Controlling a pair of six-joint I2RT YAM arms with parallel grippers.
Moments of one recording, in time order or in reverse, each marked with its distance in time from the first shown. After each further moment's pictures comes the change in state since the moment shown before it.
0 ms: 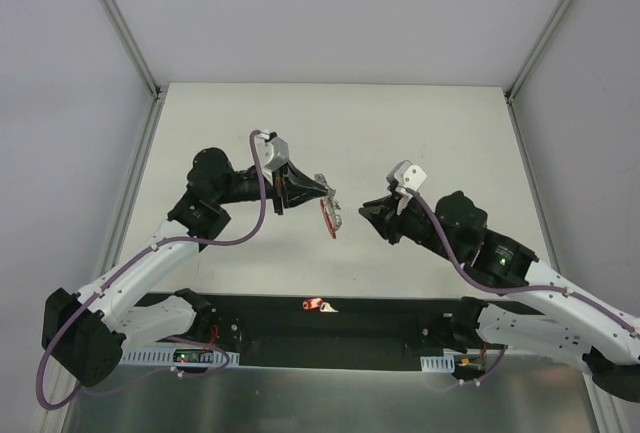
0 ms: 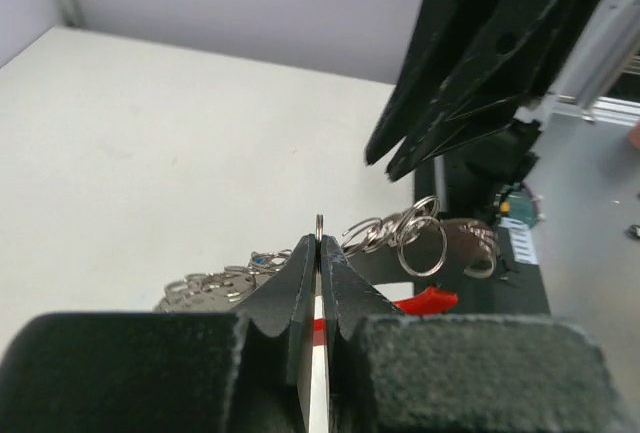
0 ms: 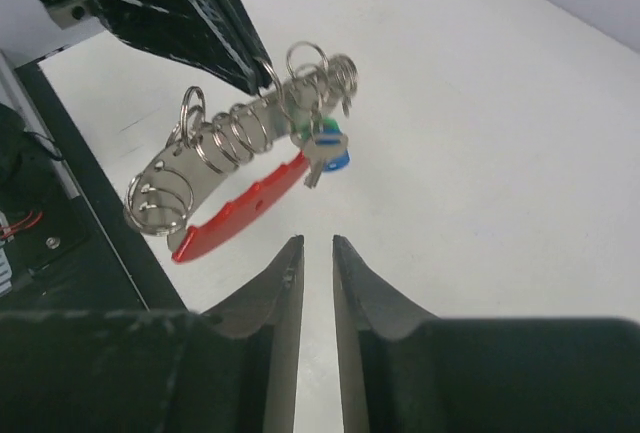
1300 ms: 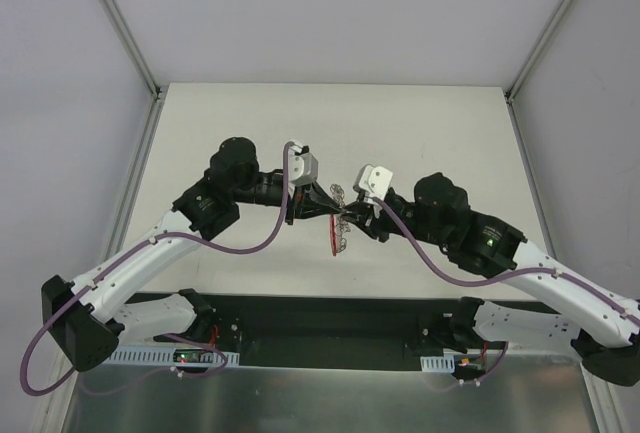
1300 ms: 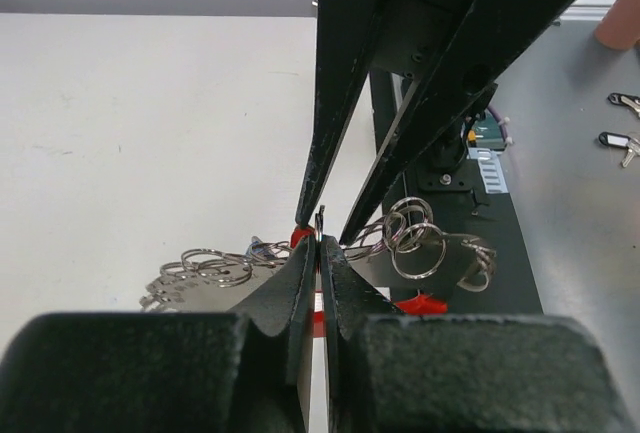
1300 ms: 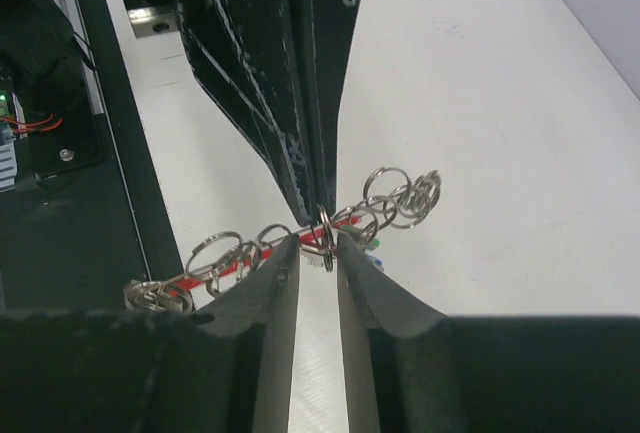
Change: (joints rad) left arm -0.130 0.051 0.207 -0.471 -0.023 0.305; right arm 0.011 0.203 0.212 -0.151 -0.180 -0.210
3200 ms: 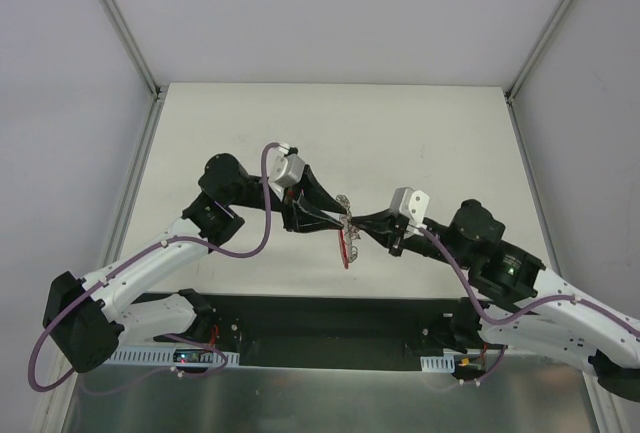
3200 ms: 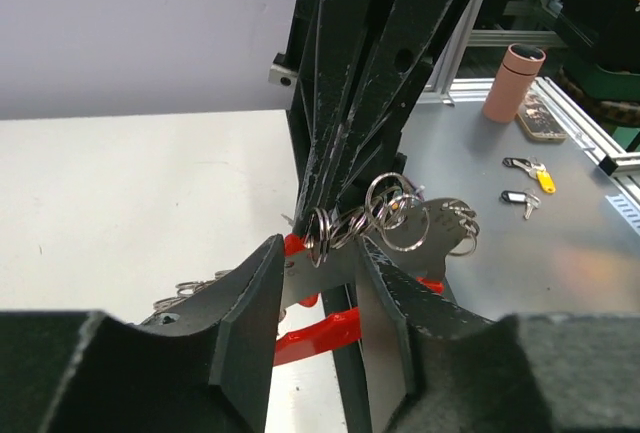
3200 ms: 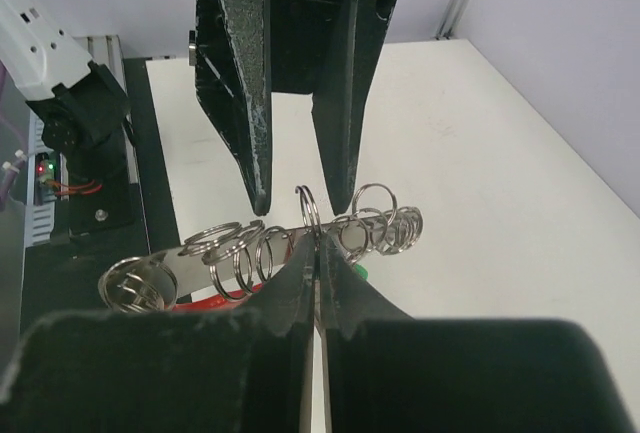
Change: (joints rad) left arm 0.008 -0.014 -0.185 0.604 0.180 -0.405; right arm 0.039 -0.272 -0.270 0.307 -0.037 0.025
